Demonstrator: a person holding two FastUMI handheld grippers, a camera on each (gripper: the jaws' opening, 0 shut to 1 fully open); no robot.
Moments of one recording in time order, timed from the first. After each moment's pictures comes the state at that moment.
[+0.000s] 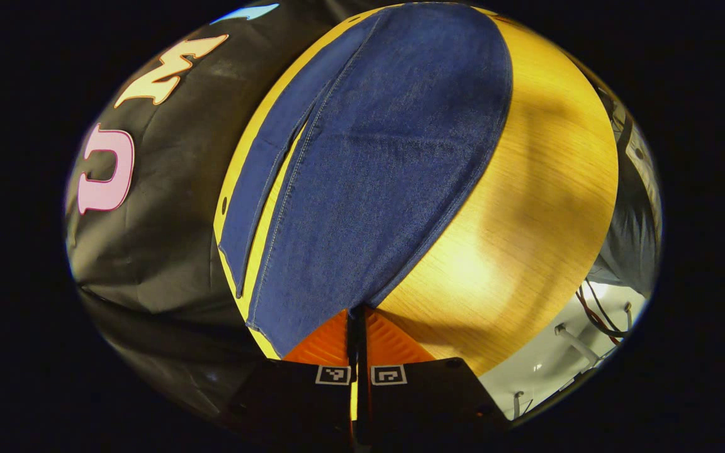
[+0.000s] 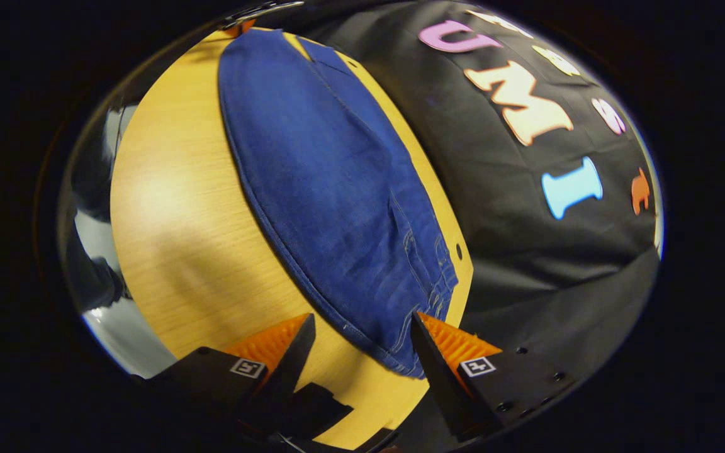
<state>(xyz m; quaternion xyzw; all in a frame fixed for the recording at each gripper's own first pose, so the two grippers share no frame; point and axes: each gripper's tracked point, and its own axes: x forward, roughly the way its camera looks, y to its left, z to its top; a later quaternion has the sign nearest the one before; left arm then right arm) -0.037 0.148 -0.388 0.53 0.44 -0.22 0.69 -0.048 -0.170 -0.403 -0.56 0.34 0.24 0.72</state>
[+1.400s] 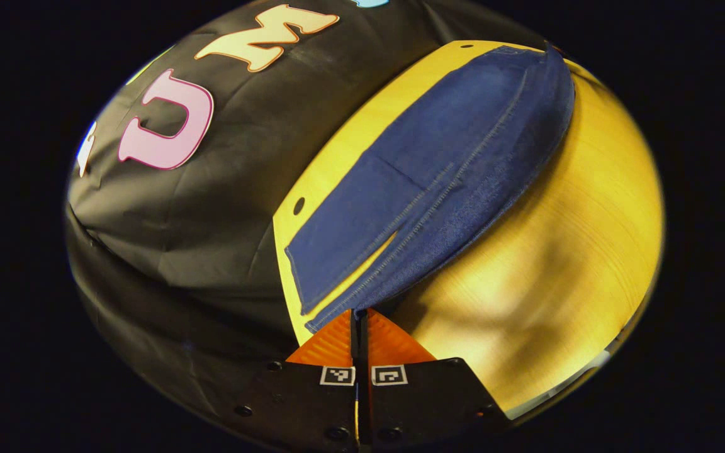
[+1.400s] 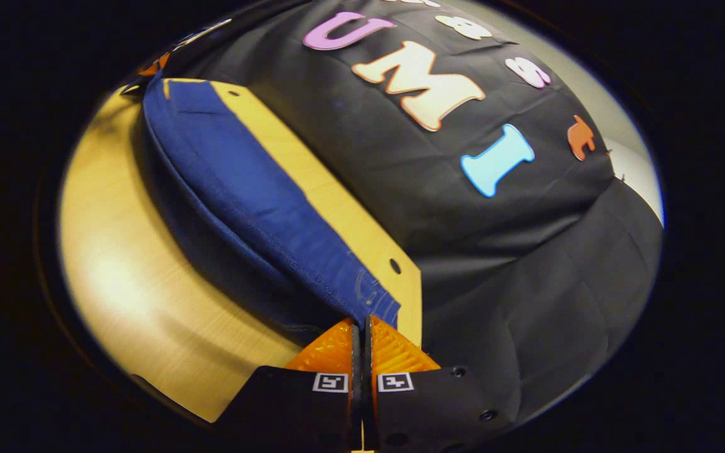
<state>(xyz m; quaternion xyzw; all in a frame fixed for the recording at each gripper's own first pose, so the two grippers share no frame) 0.102 0.157 -0.295 0.45 0.38 -0.12 0.80 0.099 -0.128 -0.321 -0.44 0.27 0.04 0.86</state>
